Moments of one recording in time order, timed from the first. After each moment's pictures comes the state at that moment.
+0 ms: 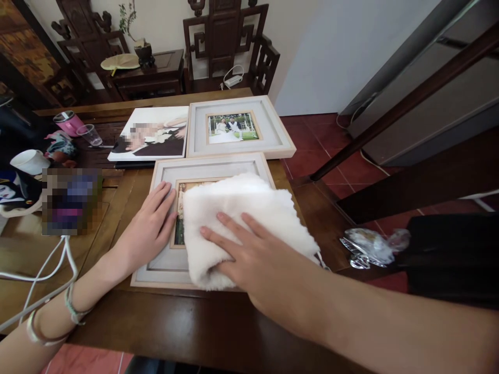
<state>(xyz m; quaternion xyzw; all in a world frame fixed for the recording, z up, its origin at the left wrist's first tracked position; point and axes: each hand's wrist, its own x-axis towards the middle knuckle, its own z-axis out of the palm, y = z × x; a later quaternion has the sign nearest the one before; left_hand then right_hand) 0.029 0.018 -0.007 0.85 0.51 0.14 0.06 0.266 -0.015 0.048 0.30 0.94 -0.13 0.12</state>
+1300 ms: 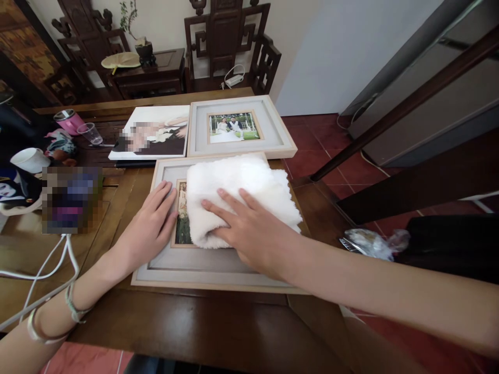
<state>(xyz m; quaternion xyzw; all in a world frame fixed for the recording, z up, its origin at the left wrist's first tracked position) 0.027 0.017 -0.009 0.85 0.50 0.15 0.06 0.263 0.013 0.033 0.33 0.94 -0.04 0.10</state>
